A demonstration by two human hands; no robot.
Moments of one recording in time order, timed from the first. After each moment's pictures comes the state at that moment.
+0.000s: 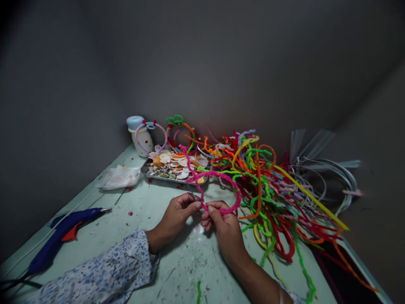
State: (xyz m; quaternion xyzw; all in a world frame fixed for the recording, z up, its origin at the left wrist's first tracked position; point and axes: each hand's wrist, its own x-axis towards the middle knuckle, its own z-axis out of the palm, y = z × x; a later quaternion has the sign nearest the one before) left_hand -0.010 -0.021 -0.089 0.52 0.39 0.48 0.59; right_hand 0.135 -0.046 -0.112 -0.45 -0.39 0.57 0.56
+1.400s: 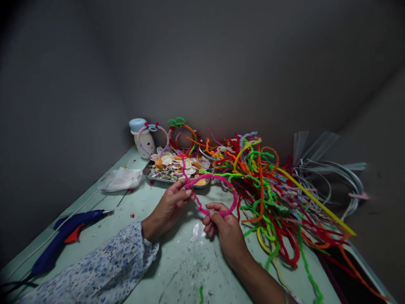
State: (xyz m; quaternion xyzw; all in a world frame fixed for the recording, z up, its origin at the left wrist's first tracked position) left_hand -0.024 0.000 -0.073 0.35 0.28 0.55 0.71; right_hand 0.137 -0.043 -0.117 -0.45 -0.38 0.62 0.51
